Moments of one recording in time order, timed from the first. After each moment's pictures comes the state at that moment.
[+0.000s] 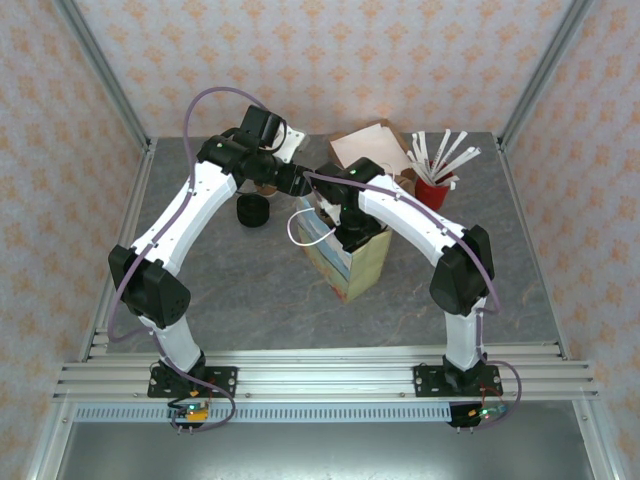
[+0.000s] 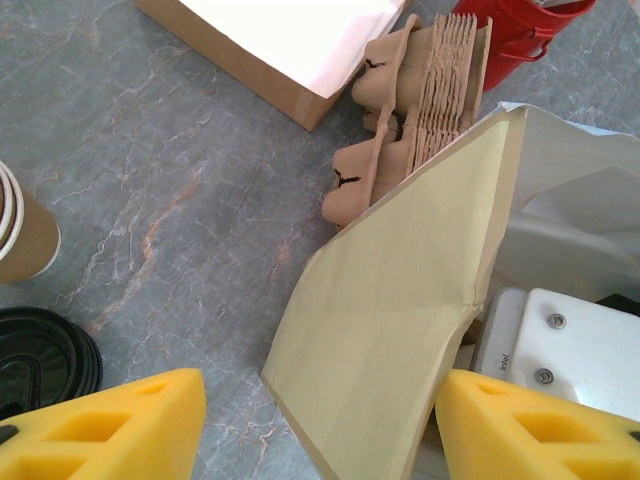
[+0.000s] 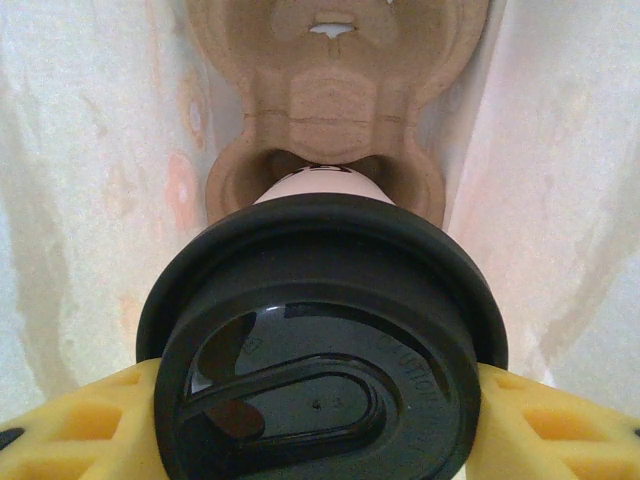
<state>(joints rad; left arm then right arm) -0.39 1.76 1.86 -1.02 0.25 -0.05 0.72 1.95 1.87 -1.52 -0.02 0.11</state>
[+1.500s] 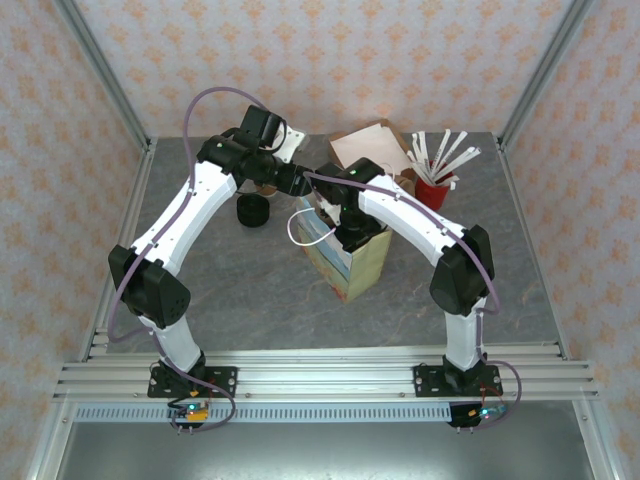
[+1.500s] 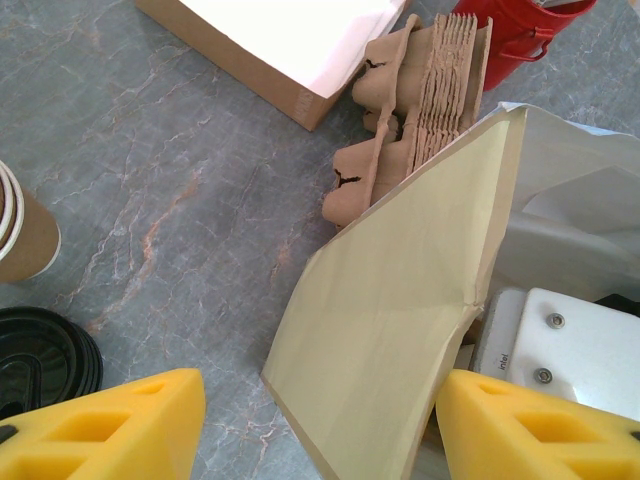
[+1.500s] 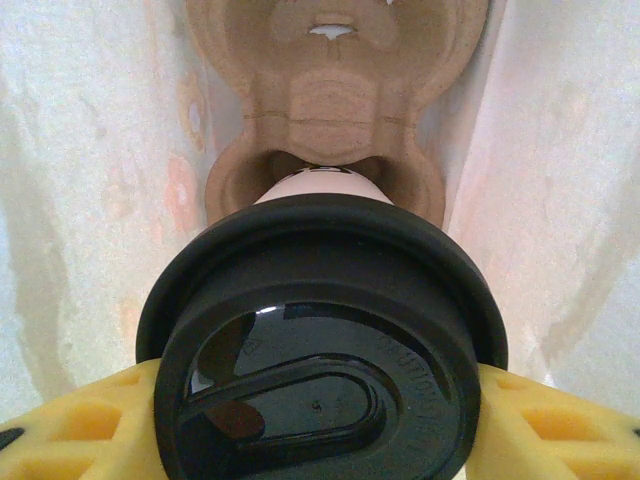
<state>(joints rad) -0.39 1.76 1.86 -1.02 0.25 -0.05 0.72 1.95 1.87 -1.51 -0.02 0.11</state>
